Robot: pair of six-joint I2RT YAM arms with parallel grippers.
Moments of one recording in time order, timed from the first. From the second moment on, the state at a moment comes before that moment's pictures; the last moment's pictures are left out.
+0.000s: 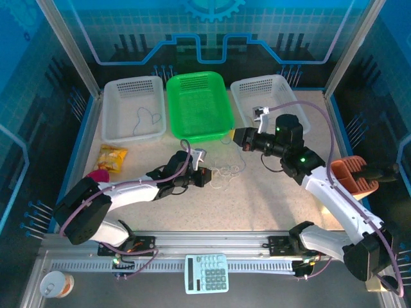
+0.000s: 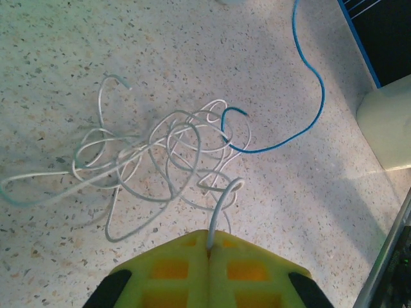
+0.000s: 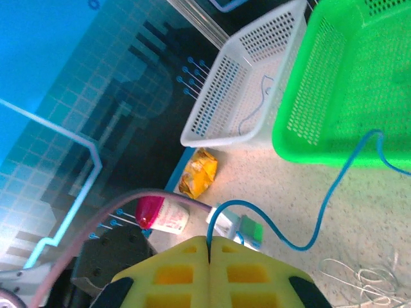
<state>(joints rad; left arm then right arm) -0.71 1.43 0.61 0.21 0.23 -0.62 0.44 1.09 0.94 -0.16 -0.51 0.68</state>
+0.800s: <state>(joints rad) -0.71 1.06 0.70 0.01 0.16 -0.74 0.44 1.08 0.89 -0.04 -0.52 0.79</state>
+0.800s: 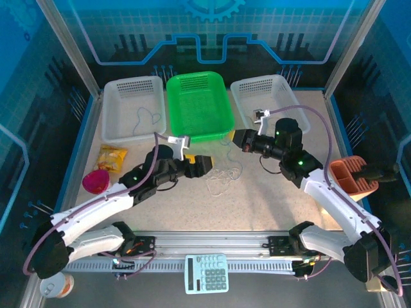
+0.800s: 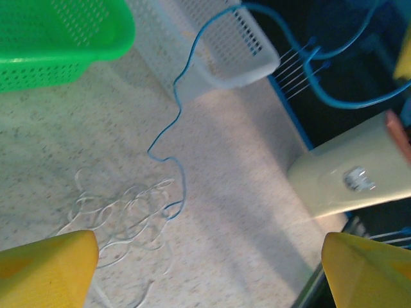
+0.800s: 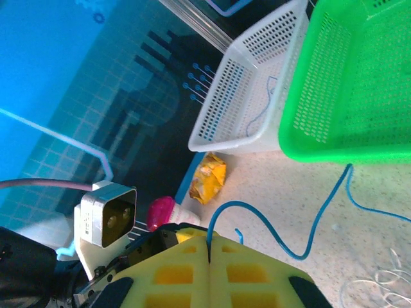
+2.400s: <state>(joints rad) -0.70 1.25 0.74 0.62 0.13 -1.21 0.47 1.08 0.83 0.20 -0.55 1.02</state>
